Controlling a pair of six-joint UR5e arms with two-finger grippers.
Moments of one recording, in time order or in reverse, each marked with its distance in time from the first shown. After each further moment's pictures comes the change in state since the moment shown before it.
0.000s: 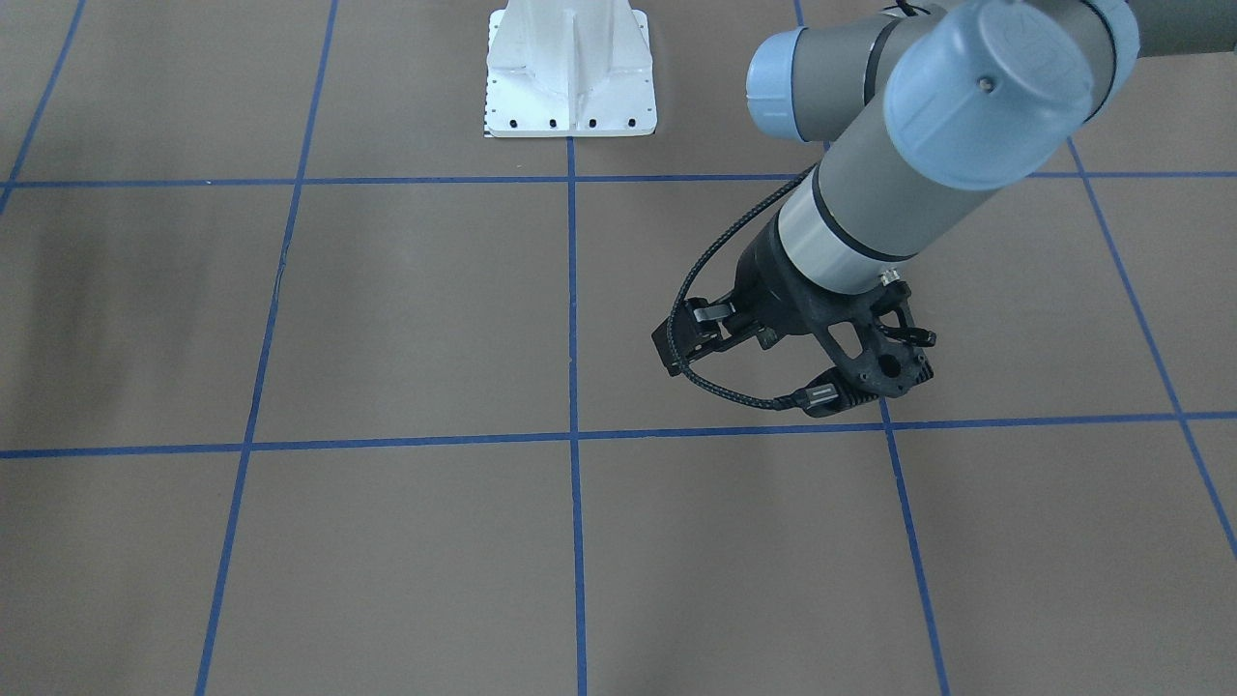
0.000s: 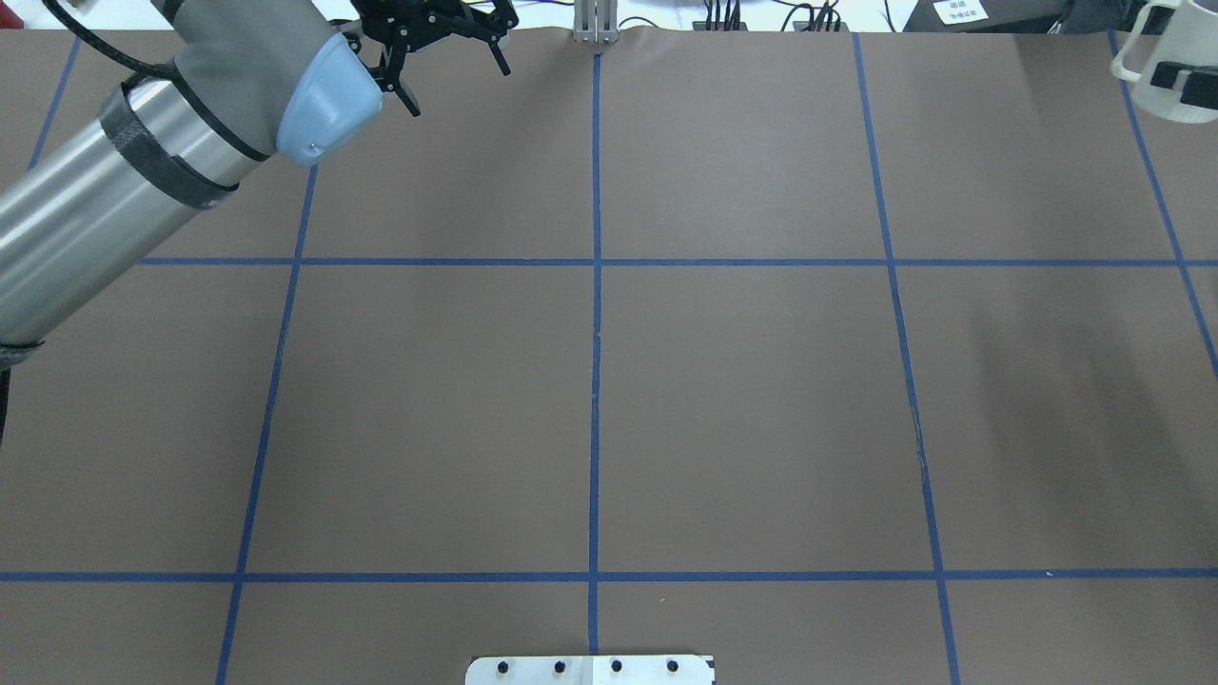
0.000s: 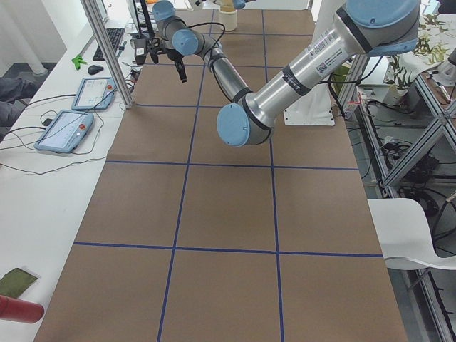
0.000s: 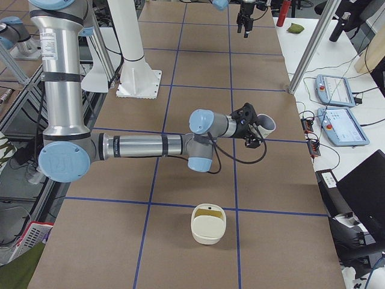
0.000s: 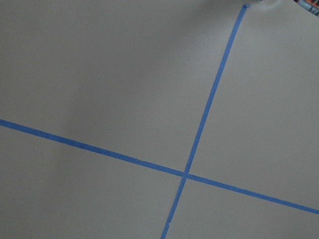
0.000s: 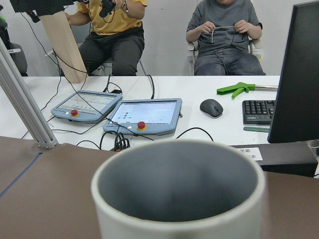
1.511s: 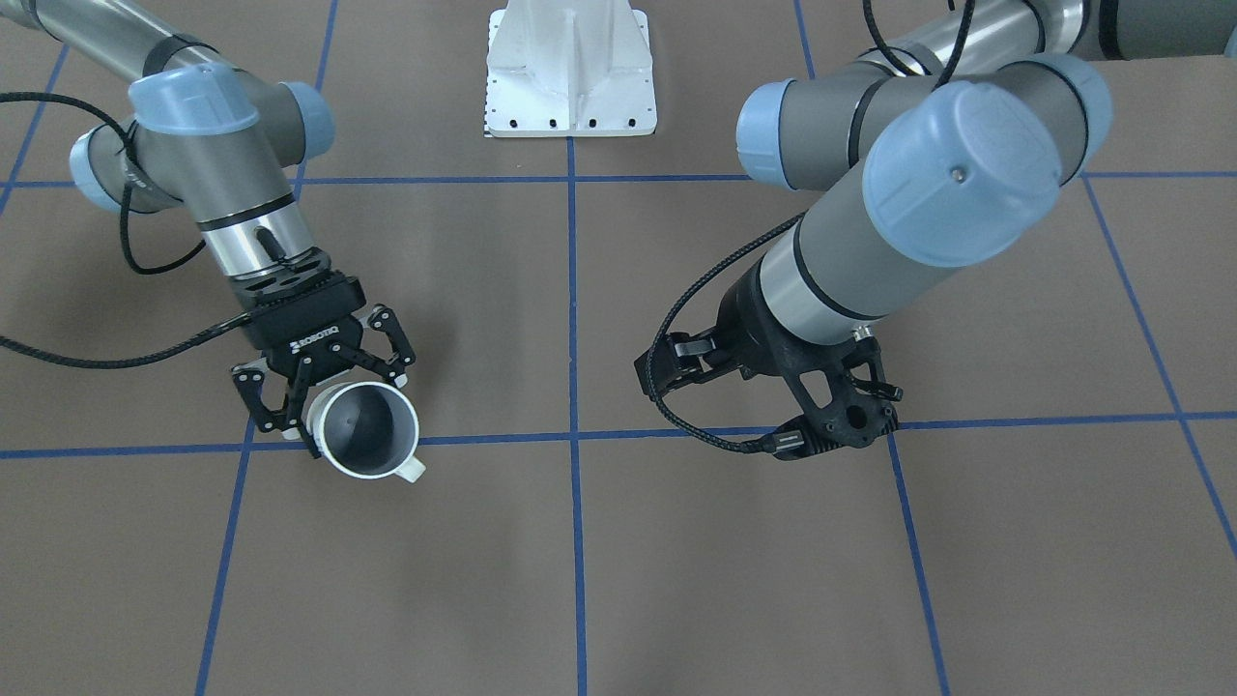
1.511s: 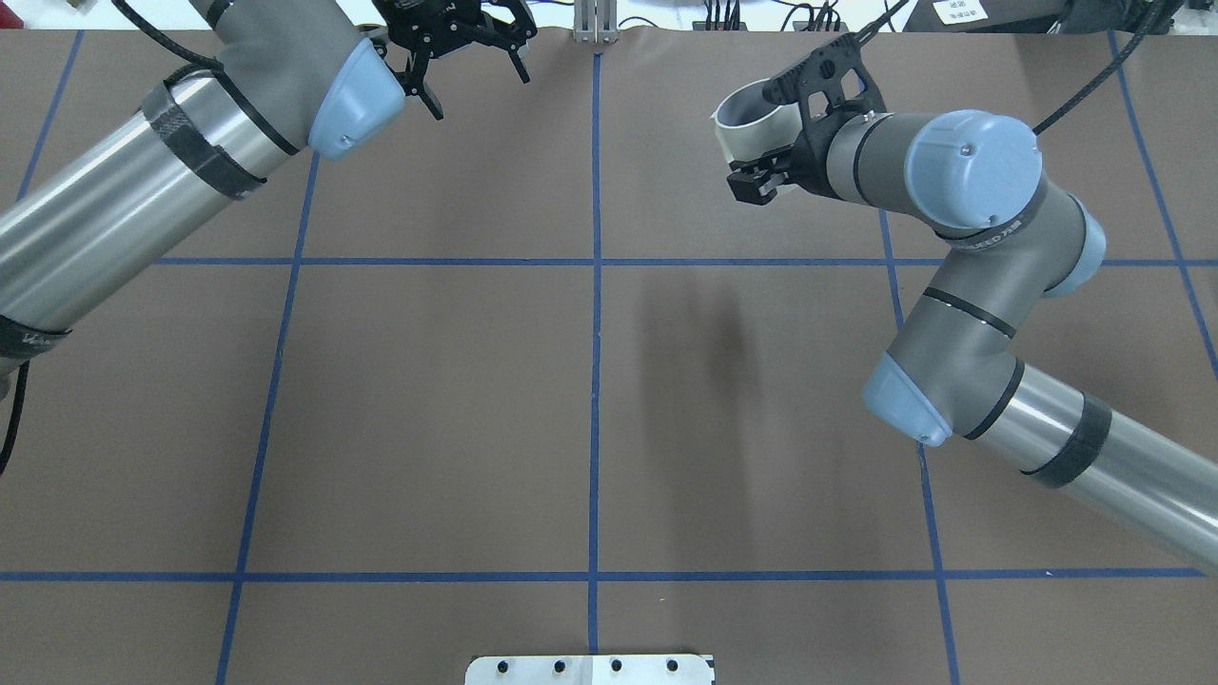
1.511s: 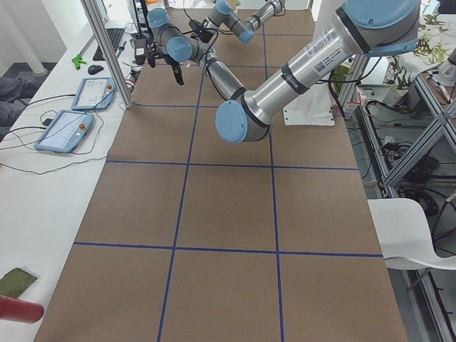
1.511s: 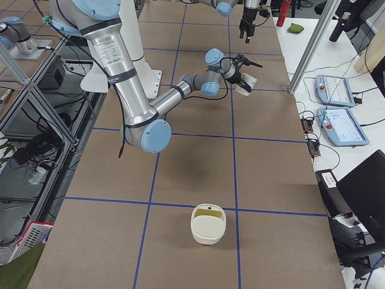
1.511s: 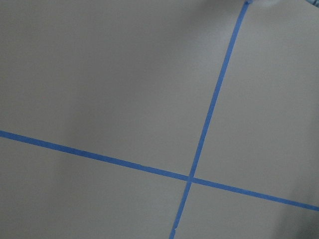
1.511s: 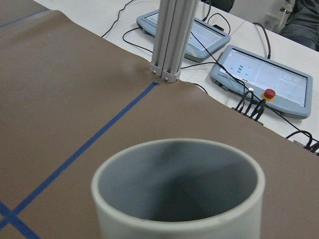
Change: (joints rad) left arm 0.010 -0.030 0.131 -0.125 -0.064 0.045; right arm -0.554 0.402 0.091 -0.643 -0.396 -0.271
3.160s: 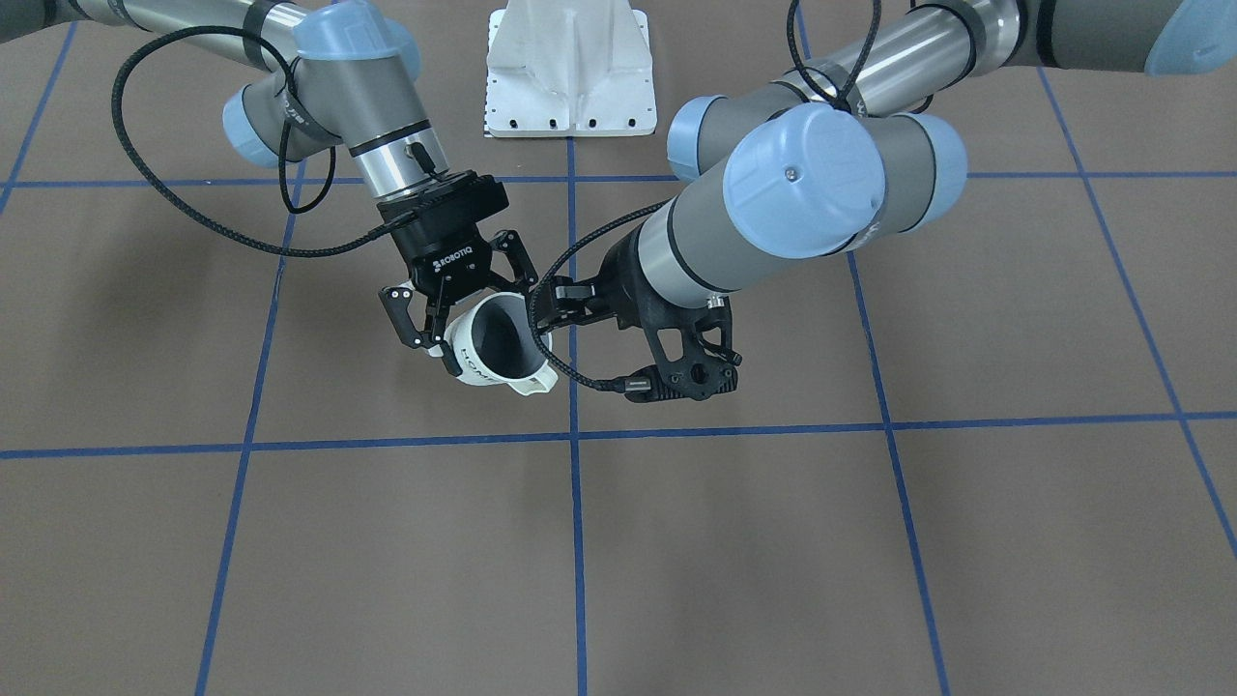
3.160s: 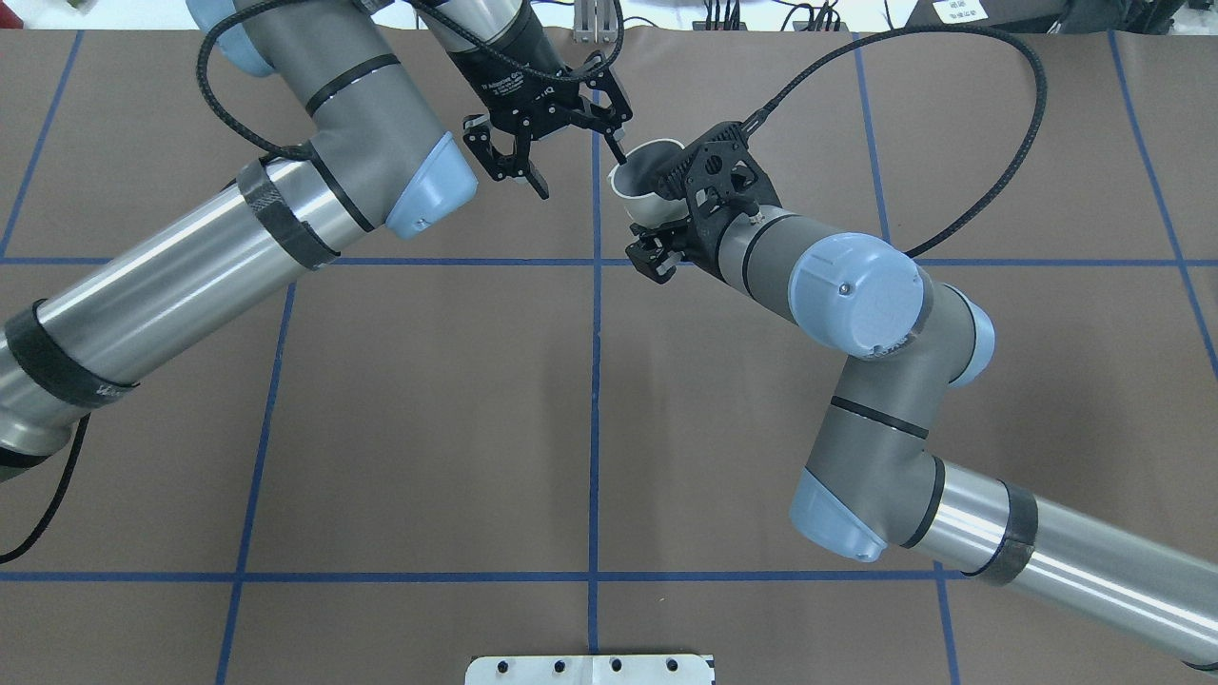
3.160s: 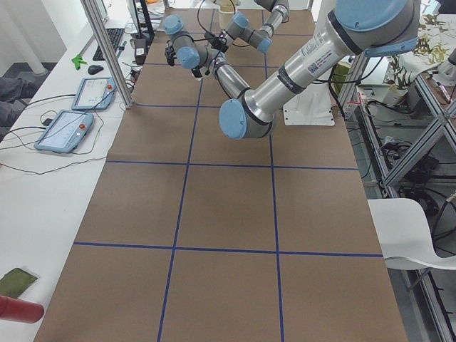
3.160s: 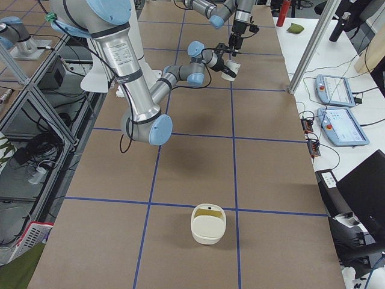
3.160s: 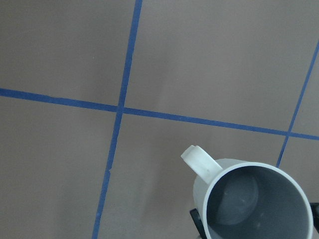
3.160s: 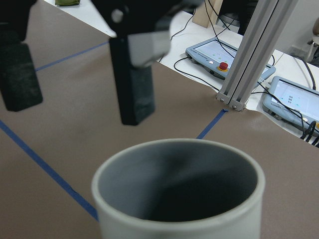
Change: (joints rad) left arm 0.117 -0.039 0.078 -0.247 -0.076 -0.147; right arm -0.188 0.040 0.048 0.002 -0.210 0.013
